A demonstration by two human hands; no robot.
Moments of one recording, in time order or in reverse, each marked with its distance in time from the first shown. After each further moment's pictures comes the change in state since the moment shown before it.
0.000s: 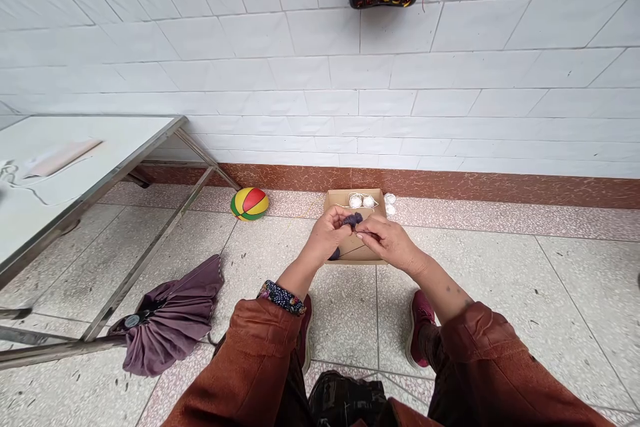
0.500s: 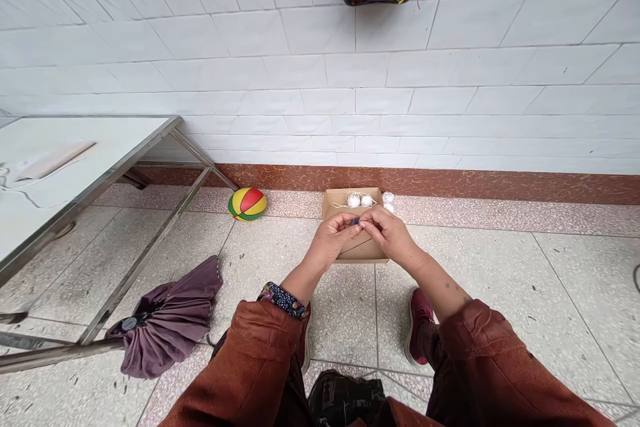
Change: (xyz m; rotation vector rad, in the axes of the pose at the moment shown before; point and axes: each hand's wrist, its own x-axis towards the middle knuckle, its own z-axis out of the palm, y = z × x) left_hand -0.008 -0.003 0.012 -0.050 -0.066 -0.060; right_hand 0.004 0.010 0.001 0.027 0.187 0.044
